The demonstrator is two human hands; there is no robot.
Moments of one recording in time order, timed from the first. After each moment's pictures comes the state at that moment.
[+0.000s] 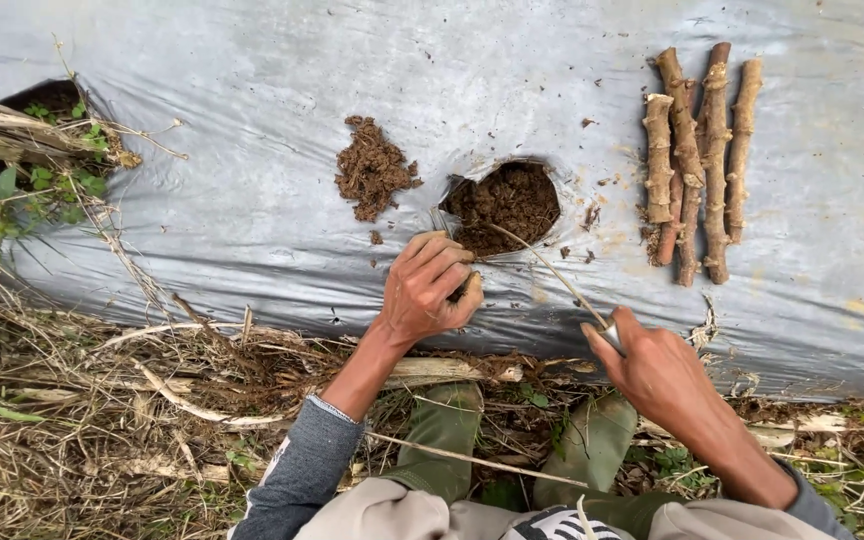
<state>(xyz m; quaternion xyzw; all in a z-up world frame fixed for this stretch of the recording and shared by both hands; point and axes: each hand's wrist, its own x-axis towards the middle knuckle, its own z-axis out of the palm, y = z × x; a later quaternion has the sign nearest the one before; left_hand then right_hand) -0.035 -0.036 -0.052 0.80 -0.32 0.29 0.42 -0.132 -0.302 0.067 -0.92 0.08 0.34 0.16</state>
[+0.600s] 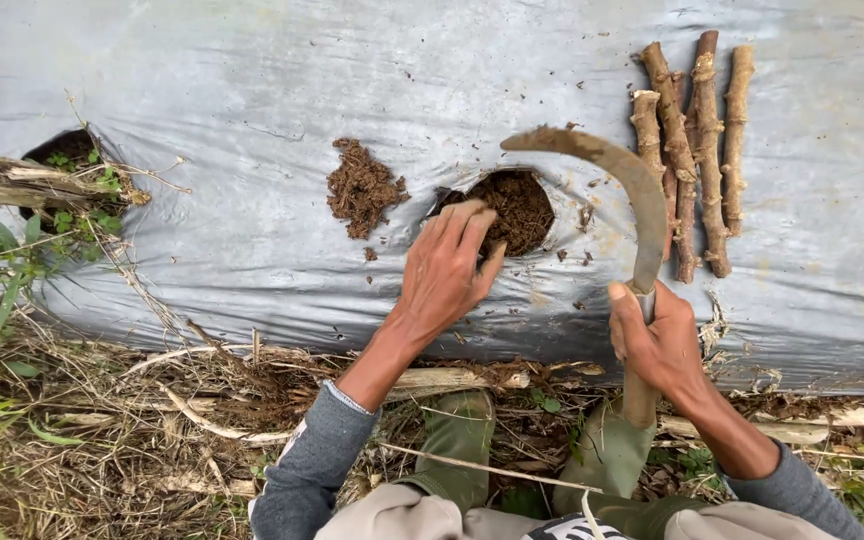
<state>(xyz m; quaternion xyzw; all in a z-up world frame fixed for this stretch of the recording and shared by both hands) -0.008 -0.068 -0.005 0.90 -0.30 0.09 0.29 -0.122 -0.309 0.018 -0.81 0.13 0.02 0.57</state>
